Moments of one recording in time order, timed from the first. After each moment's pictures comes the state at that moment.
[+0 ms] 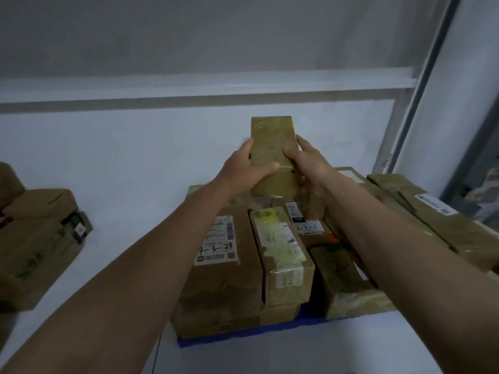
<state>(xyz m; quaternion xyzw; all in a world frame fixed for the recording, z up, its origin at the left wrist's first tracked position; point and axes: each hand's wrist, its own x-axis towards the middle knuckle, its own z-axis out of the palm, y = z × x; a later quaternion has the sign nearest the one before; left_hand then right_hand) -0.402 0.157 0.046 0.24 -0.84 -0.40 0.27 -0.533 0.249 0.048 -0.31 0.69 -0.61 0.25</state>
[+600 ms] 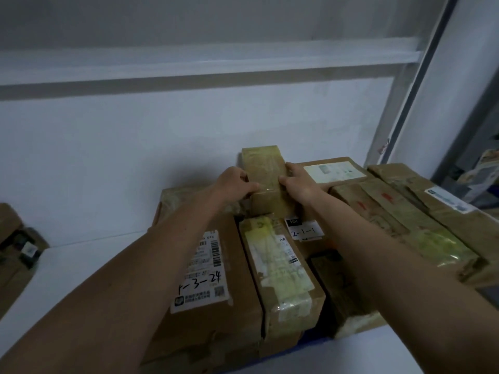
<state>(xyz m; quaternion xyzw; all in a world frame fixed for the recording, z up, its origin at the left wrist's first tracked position) -0.474 0.086 -0.013 0.30 -0.84 -0.44 0.11 -0.591 0.200 -0.029 -0.29 0.80 -0.49 0.20</state>
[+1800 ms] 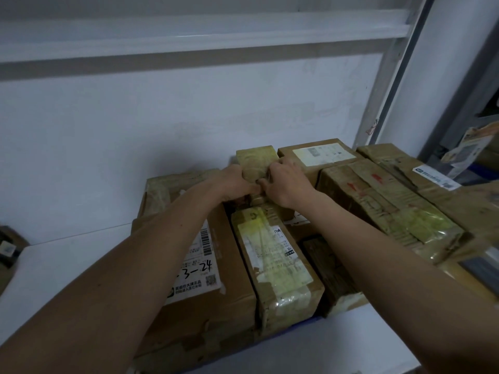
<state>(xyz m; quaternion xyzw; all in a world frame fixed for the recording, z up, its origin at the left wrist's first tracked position) -0.487 0.093 -0.029 0.25 -0.90 -0.36 0.00 -0.565 0.210 -0.037 -0.40 0.90 -0.18 0.03</state>
